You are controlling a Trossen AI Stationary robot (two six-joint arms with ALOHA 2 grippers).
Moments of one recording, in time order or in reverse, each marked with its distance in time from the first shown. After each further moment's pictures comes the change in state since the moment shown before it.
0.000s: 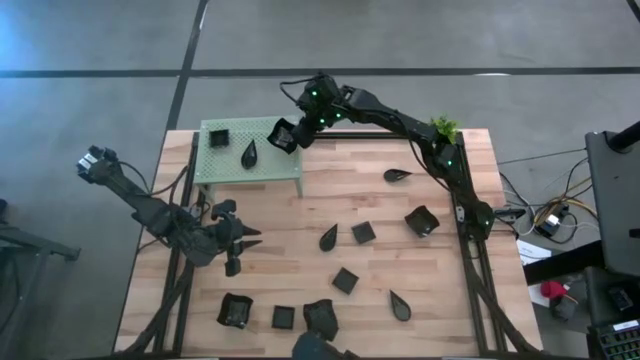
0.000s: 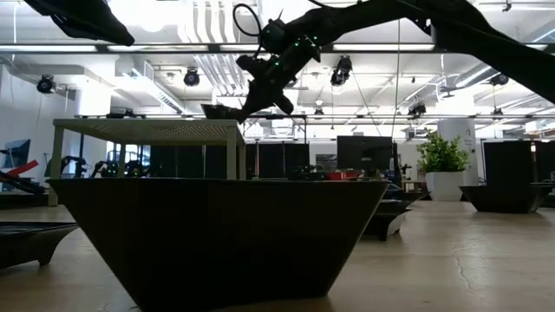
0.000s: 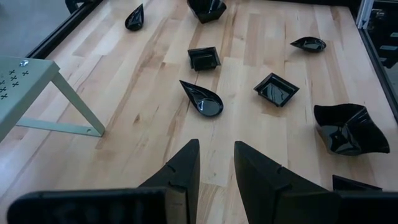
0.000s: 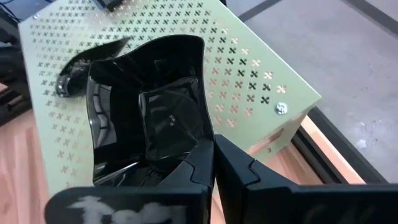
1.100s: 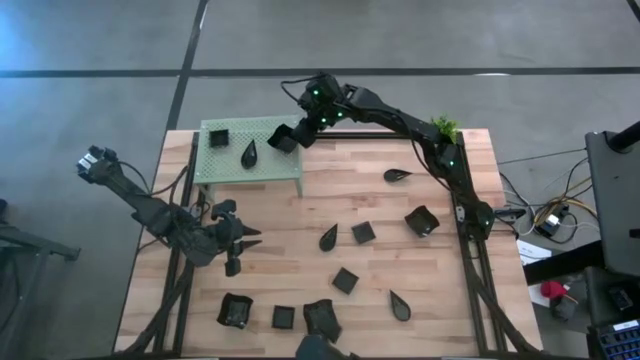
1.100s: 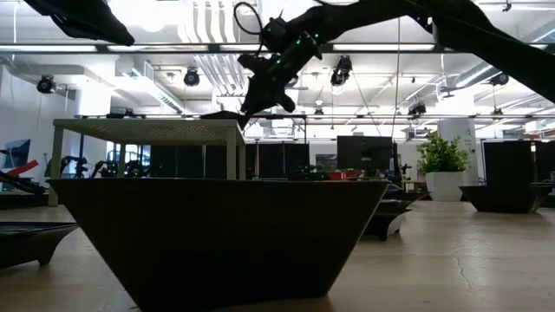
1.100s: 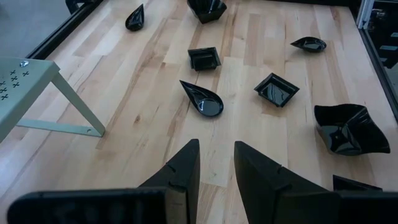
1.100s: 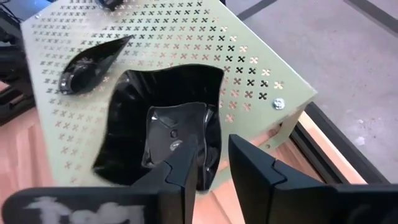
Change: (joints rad) left arm 0.001 0.000 0.000 0.000 0.000 0.001; right arm 0.000 -0.030 -0.004 -0.025 0.001 -0.001
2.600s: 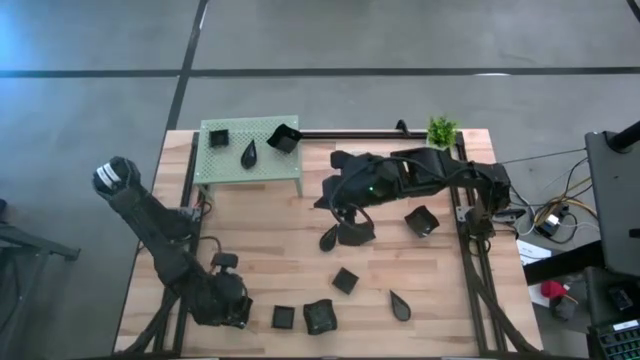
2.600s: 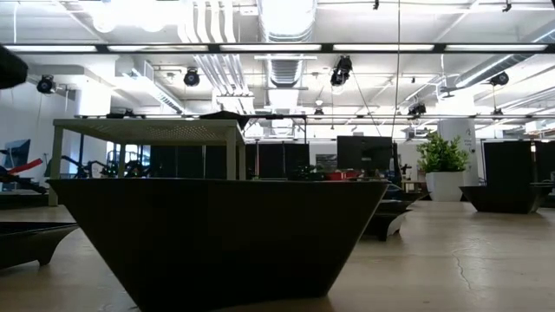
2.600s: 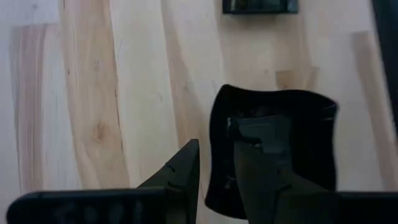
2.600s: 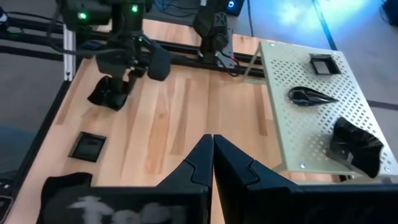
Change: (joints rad) left arm -0.311 0.409 -0.001 -0.040 0.404 -0.216; right arm 0.664 -0.402 -0.005 -0.289 0.349 -0.197
